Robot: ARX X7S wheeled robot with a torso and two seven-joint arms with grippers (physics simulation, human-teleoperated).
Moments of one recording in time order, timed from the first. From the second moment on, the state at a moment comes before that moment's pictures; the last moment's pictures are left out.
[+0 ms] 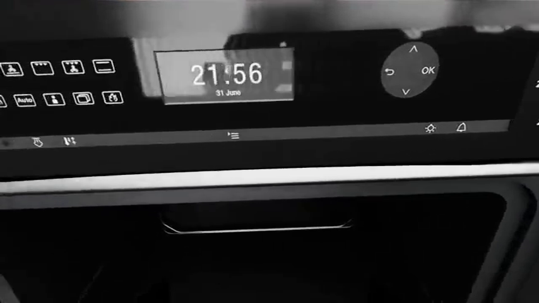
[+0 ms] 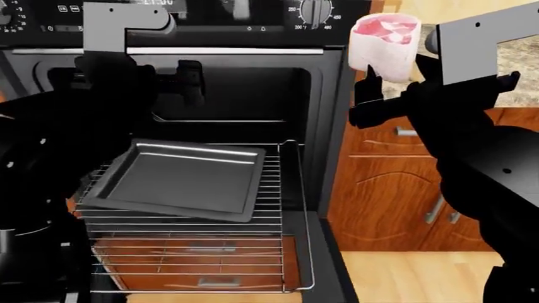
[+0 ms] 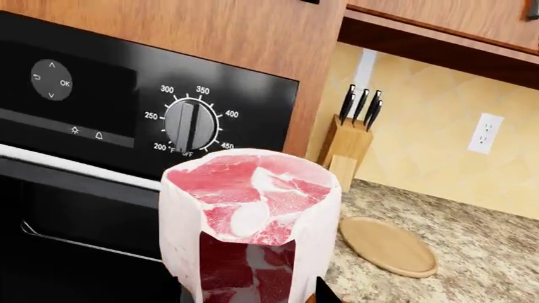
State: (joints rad) left arm -1.15 -0.29 0.14 0.06 -0.67 -1.27 -0.39; right arm 1.00 0.42 -0.13 -0.51 0.68 1.34 0.37
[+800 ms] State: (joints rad) left arm -1.14 -0.30 0.14 0.06 -0.68 -1.26 -0.40; right arm 0.98 0.43 -0.14 -0.50 0.70 1.31 0.38
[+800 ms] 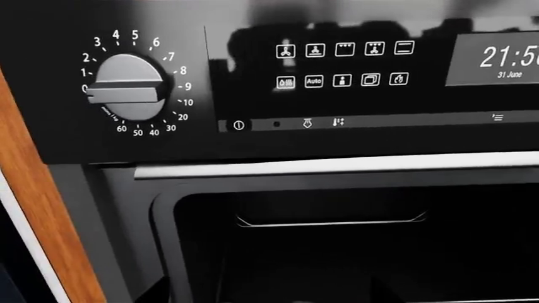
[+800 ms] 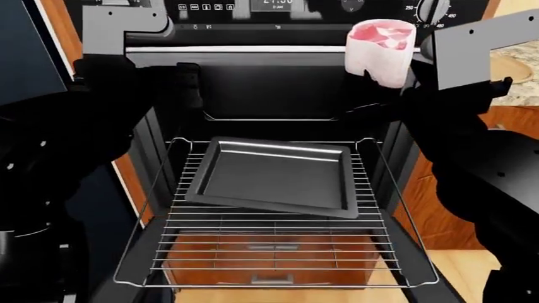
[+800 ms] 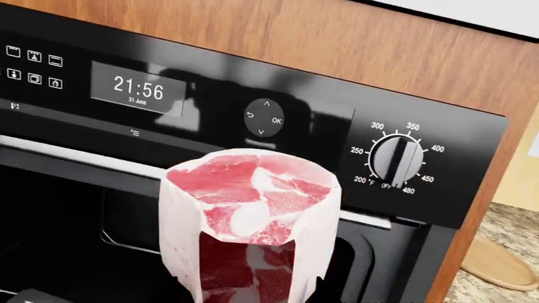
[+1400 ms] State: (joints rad) left arm -1.14 -0.30 0.15 0.06 -0.70 -1.25 -0.41; right arm 0.97 0.44 -0.16 -0.48 0.70 1.30 0.38
